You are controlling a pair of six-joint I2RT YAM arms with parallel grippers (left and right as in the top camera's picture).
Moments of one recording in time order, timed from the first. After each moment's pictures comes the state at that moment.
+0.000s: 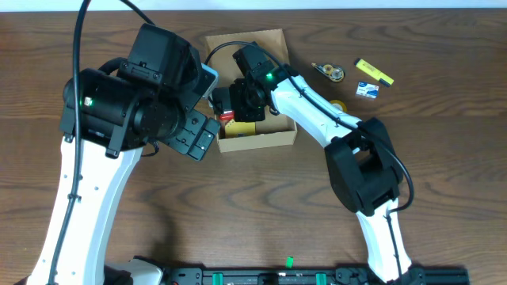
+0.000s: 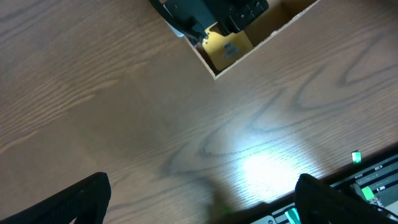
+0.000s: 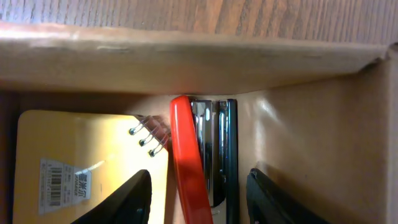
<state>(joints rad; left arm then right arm) -0.39 1.52 2.00 -1.69 -0.01 0.17 0.58 2.27 1.81 -0.69 -0.28 -1.06</state>
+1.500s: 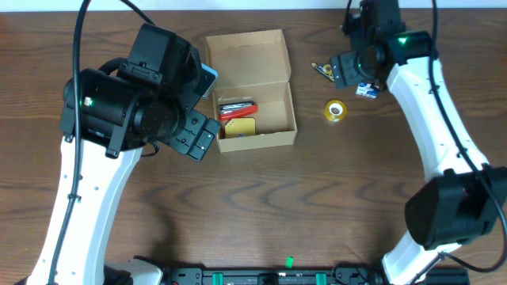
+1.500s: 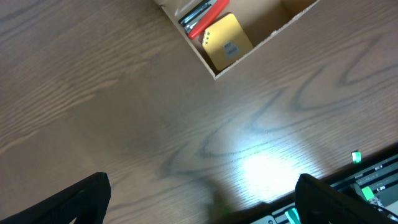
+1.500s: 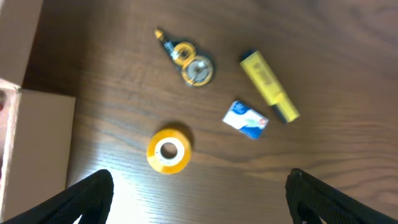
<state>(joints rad) -0.39 1.52 2.00 -1.69 -0.01 0.17 0.17 1.86 1.72 -0.97 0.09 -0.09</state>
